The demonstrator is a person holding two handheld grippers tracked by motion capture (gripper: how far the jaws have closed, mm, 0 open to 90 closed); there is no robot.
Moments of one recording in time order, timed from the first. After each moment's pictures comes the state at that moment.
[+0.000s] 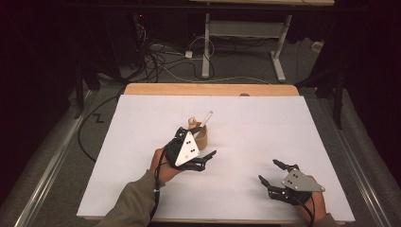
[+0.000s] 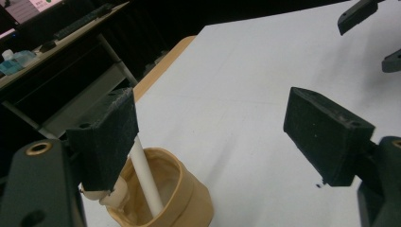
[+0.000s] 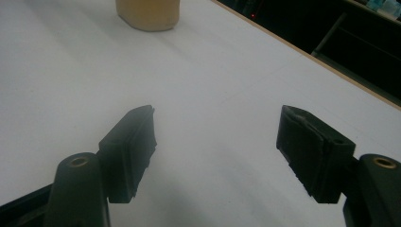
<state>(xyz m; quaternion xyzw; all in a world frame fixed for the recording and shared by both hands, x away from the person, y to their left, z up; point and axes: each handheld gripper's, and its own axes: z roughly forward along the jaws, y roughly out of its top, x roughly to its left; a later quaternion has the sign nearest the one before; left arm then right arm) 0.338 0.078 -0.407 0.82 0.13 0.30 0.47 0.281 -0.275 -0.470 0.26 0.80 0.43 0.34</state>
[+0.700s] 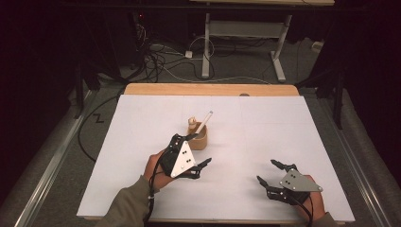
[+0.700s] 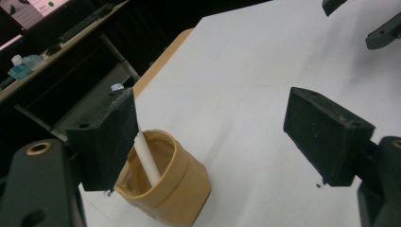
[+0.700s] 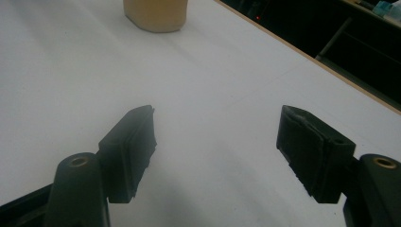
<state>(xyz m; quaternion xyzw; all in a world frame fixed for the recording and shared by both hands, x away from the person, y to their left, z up) 0.318 0.090 -0.413 0.82 0.11 0.32 0.45 0.281 -0.271 -0.470 0.25 0.80 0.42 0.34</state>
